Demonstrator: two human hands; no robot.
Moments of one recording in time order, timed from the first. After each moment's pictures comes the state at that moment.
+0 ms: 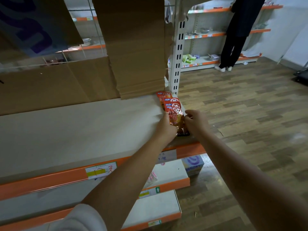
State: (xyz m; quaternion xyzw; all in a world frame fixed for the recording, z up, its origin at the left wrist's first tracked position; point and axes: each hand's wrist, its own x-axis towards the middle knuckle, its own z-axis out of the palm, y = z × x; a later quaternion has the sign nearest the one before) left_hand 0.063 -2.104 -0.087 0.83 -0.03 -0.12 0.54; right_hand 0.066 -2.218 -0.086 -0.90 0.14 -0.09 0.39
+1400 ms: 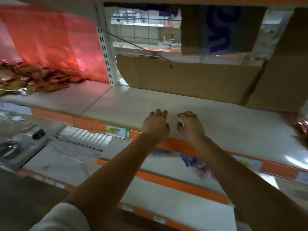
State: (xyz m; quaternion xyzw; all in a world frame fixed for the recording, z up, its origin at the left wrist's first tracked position) left_hand -0.039 -1.661 -0.051 0.99 0.05 0.08 0.12; right_hand 0.015 -1.786 -0.067 -0.96 -0.21 -0.05 0.18
